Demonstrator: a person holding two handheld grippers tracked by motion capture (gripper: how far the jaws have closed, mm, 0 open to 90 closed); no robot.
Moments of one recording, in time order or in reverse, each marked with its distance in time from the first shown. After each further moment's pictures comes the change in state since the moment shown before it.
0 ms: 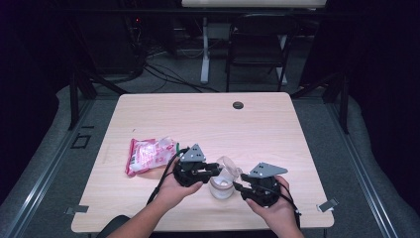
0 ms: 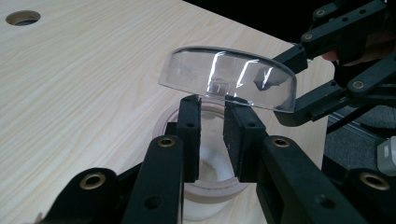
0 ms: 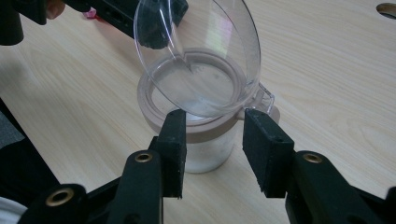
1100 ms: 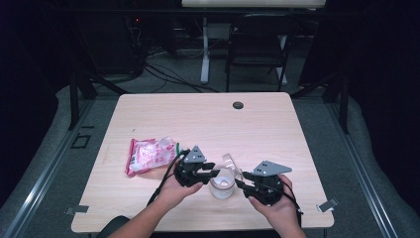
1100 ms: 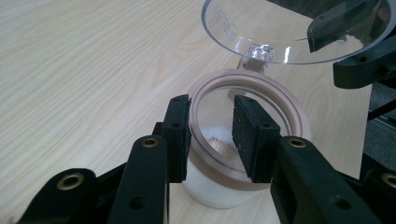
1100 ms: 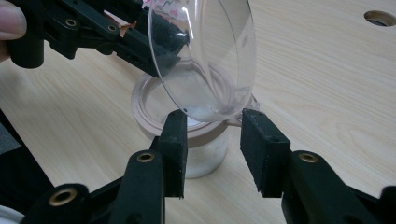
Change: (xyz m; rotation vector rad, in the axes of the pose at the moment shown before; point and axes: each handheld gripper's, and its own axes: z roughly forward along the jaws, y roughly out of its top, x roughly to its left) left arm 0.010 -0.014 0.015 0.053 0.066 -0.018; right arm -0.006 0.002 -0.005 -0.028 -0.008 0.012
